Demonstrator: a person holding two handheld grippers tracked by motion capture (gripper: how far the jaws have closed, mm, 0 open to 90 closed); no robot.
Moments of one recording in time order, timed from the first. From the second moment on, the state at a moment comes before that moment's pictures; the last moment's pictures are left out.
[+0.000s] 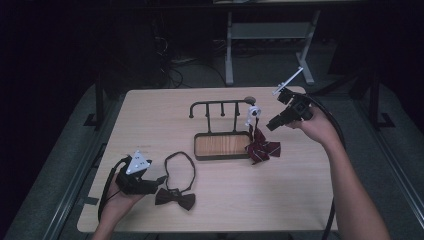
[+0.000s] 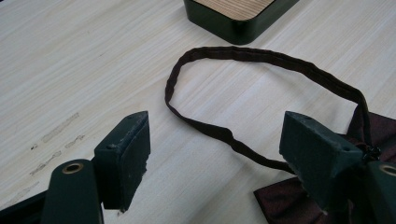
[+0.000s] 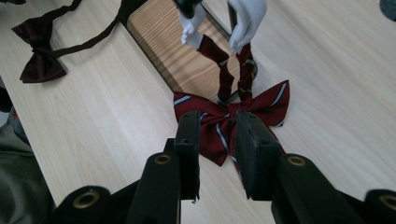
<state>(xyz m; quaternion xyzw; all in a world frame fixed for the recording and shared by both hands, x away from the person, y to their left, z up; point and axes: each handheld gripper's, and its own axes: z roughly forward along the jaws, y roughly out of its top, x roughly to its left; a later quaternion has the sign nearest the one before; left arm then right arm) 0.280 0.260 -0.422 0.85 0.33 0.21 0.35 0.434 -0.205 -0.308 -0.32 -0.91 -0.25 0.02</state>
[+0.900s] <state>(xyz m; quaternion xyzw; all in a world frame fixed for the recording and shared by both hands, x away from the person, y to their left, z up) 0.281 0.259 -0.422 0.85 0.33 0.21 0.34 0.410 -0.215 -0.339 -0.32 -0.91 -0.27 0.03</state>
